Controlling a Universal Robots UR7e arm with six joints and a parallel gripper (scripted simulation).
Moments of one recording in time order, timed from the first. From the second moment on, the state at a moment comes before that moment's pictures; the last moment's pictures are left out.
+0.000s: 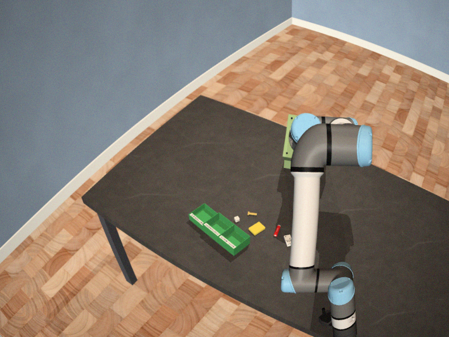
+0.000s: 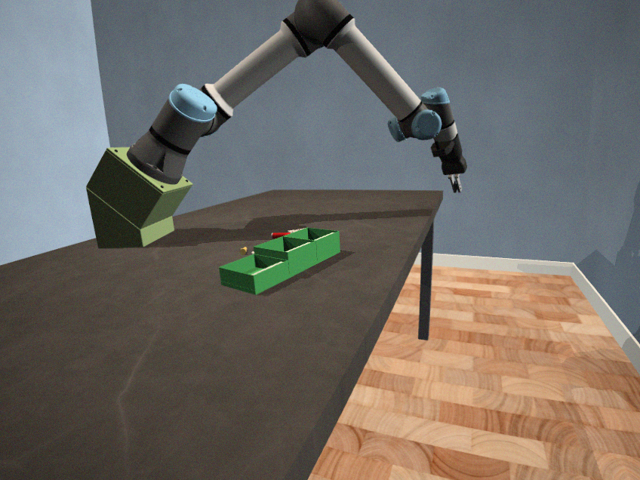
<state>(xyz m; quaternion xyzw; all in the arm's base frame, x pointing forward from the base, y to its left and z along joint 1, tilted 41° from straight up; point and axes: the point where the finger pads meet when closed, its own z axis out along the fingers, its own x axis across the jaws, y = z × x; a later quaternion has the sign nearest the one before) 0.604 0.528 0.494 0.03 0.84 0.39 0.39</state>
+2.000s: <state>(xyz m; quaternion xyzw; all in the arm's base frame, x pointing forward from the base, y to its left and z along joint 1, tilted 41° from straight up) 0.635 0.220 0.469 0.16 0.89 0.24 0.34</state>
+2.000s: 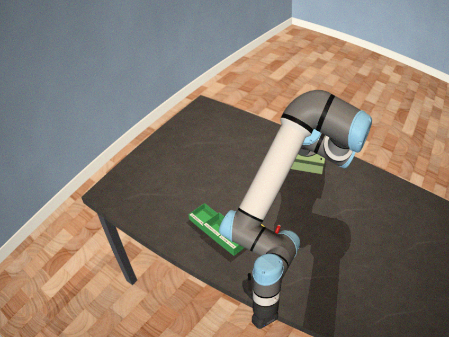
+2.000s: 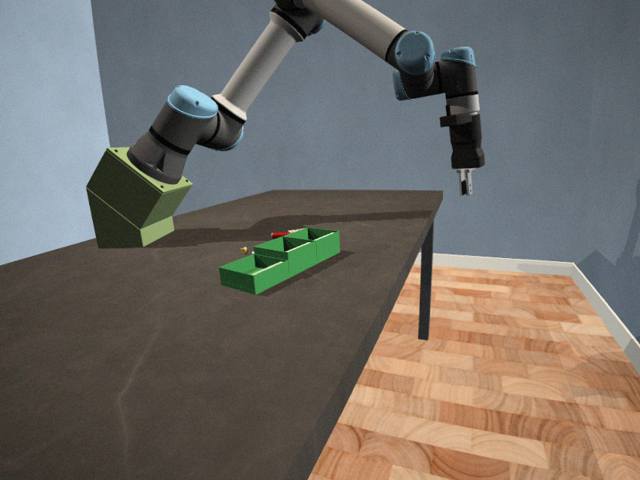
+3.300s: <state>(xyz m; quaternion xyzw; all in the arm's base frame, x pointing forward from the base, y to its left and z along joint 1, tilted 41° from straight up) 0.569 0.057 0.440 0.25 0.91 0.19 0.29</state>
